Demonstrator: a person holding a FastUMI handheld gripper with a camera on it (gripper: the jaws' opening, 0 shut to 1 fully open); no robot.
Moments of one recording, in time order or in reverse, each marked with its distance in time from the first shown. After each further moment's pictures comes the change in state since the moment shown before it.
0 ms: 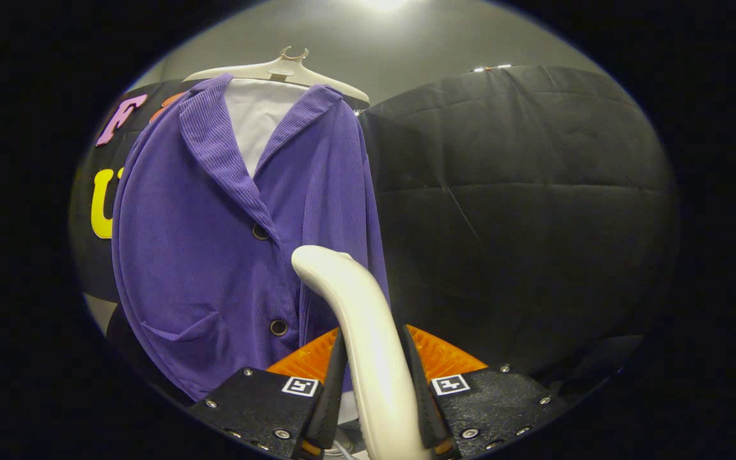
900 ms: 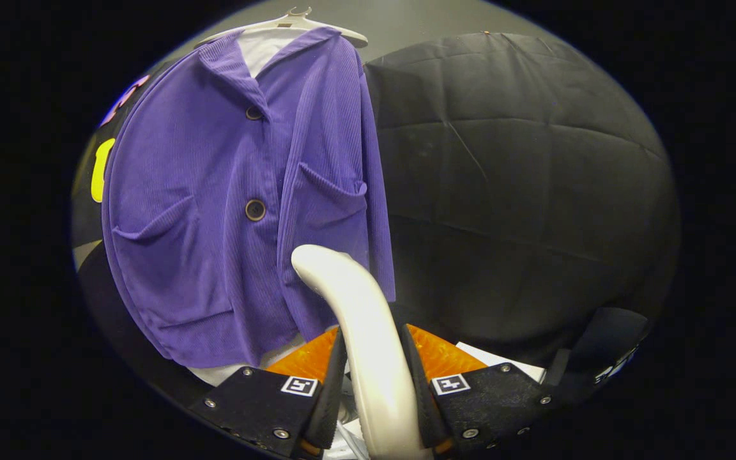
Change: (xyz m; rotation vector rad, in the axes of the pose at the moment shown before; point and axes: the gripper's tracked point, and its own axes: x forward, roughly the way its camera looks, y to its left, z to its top) arm 0.005 0.002 -0.128 -0.019 0.235 0.019
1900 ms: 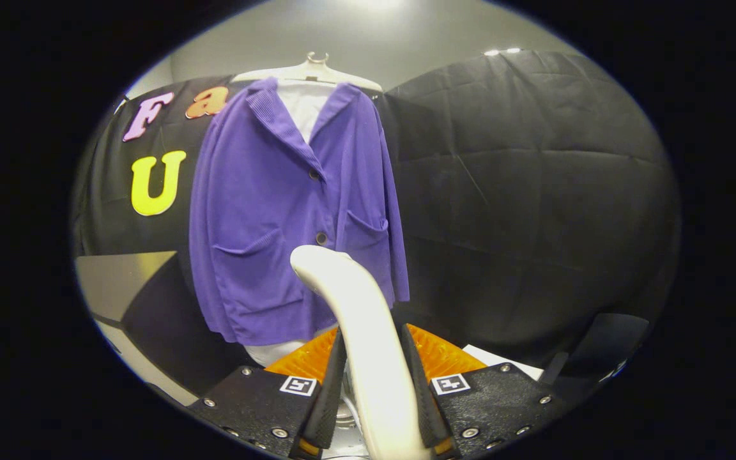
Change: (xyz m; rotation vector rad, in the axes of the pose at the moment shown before) arm -0.179 -0.004 0.031 0.026 -0.172 0.159
